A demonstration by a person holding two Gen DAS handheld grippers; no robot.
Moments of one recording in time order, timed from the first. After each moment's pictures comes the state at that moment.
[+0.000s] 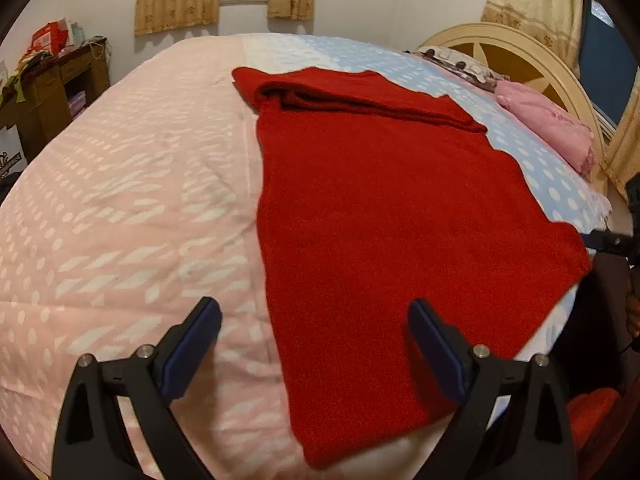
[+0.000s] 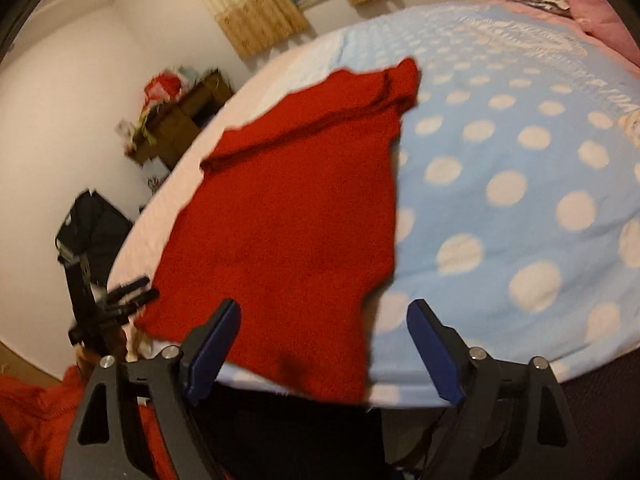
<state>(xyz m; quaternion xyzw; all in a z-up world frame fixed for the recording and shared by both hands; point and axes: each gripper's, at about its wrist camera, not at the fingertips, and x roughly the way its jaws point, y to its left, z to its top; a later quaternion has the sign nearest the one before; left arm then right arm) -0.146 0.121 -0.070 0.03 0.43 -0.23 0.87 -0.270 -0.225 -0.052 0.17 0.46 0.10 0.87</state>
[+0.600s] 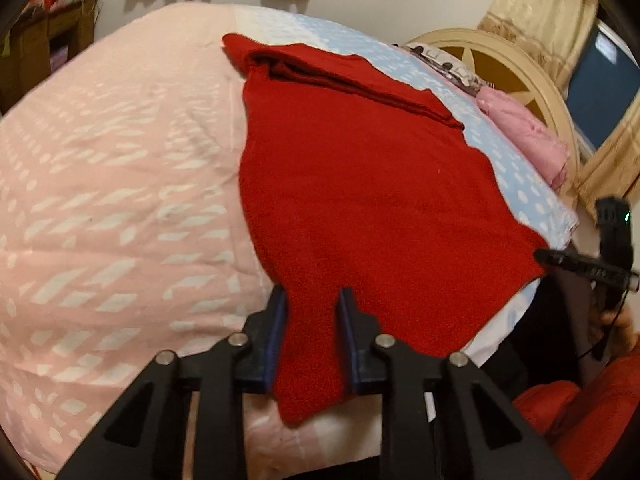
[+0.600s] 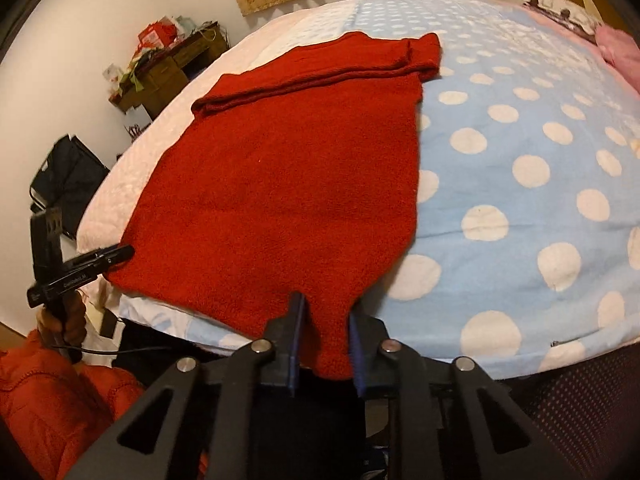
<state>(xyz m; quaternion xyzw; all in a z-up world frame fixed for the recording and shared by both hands) -0.148 0.134 -0.082 -0.05 0.48 -0.28 0.83 -0.274 -0.203 -0.057 0.11 0.49 0.08 0.86</state>
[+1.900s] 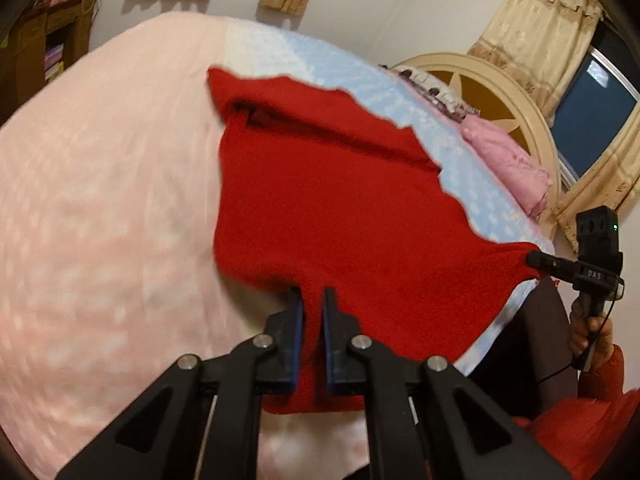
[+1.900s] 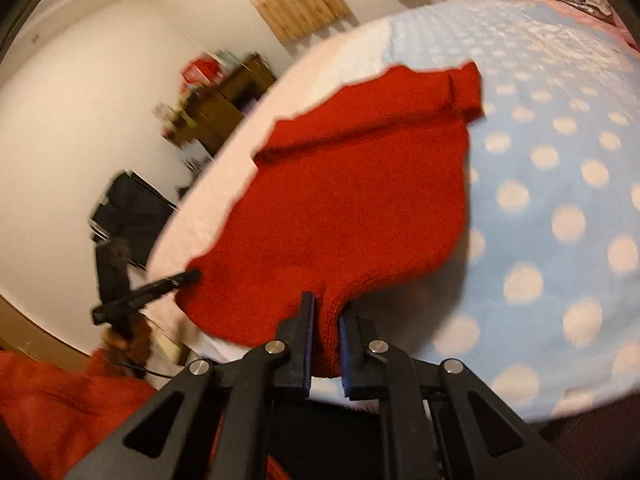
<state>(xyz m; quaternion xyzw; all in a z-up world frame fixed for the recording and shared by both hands) -0.121 0.118 -0.034 -0.08 0.45 -0.30 0.84 -0.242 -0.213 0.001 0.20 0.43 0.19 0.86</state>
